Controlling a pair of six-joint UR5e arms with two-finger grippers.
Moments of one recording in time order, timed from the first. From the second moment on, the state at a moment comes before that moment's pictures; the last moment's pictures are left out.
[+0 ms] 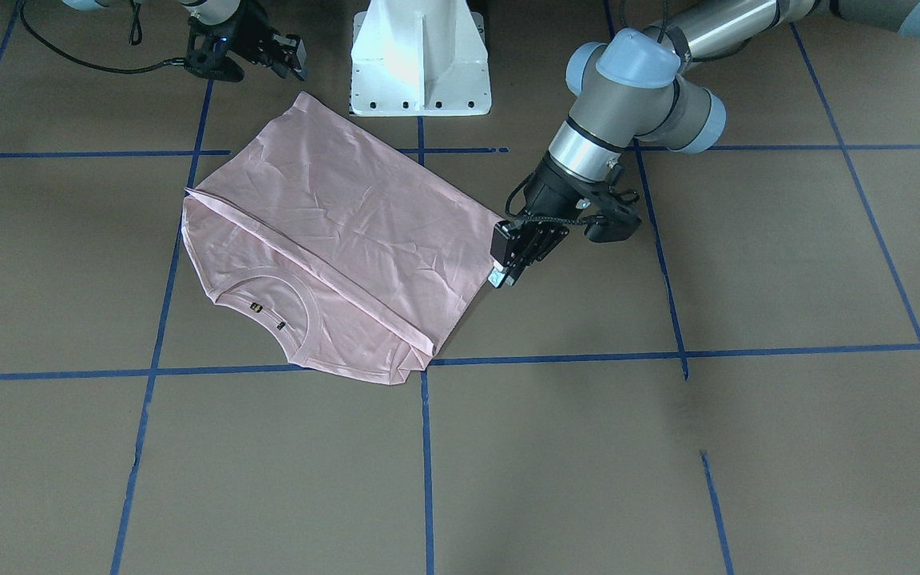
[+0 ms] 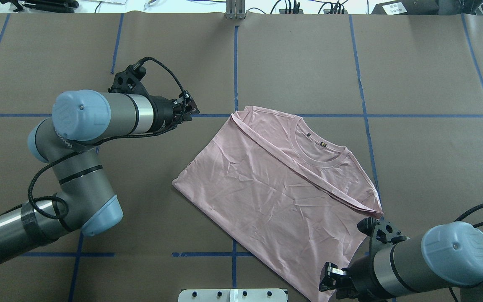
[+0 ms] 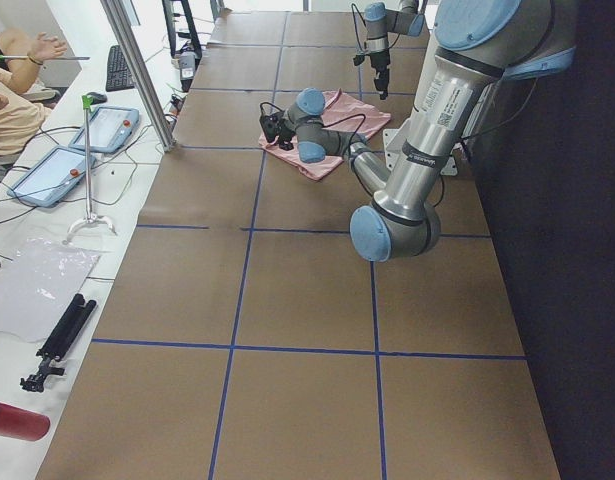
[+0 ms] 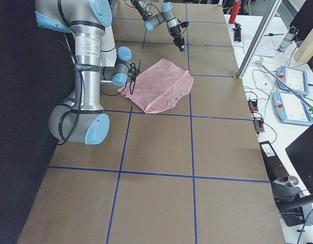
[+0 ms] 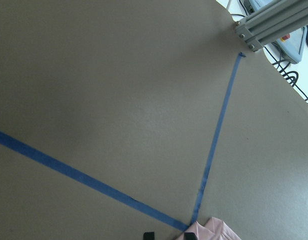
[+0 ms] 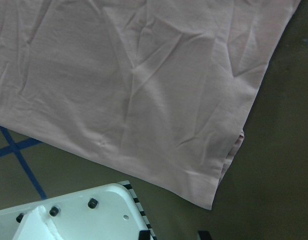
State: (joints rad) left arm -0.58 -2.05 -1.71 -2.29 -1.69 -1.87; right arm 0.18 -1.62 2.21 -1.07 1.92 1.89
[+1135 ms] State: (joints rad) left arm -0.41 -1.97 -1.76 -1.99 -1.68 -1.90; right arm 0.32 -1.49 2.05 -1.07 1.54 1.88
